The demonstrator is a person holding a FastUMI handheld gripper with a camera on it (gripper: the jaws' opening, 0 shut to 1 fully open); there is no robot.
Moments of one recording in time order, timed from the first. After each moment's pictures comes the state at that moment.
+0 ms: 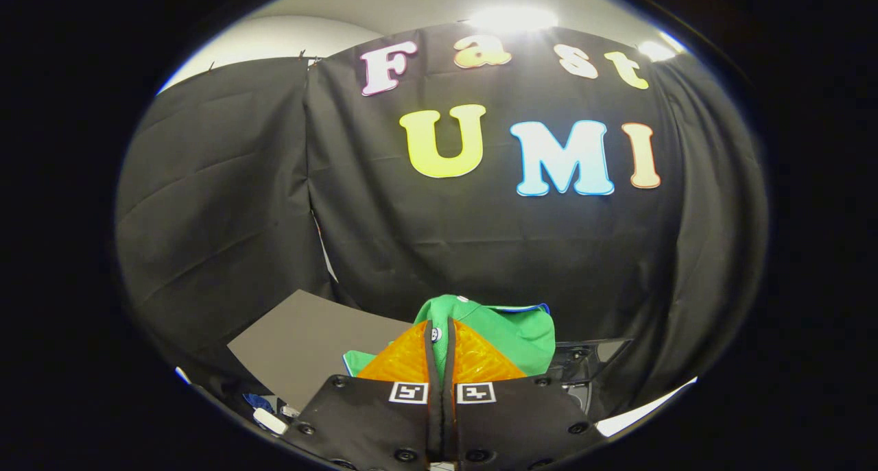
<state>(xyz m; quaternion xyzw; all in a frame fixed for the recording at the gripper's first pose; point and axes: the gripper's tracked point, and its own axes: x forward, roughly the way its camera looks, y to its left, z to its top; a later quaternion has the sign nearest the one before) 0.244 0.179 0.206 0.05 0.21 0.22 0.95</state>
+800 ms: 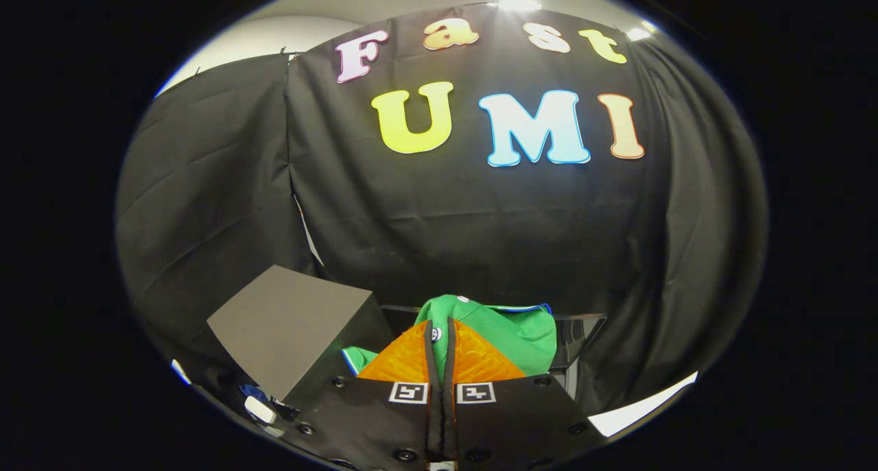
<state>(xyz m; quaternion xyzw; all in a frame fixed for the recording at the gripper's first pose) 0.259 0.109 0.127 0.06 0.26 0.22 0.94</state>
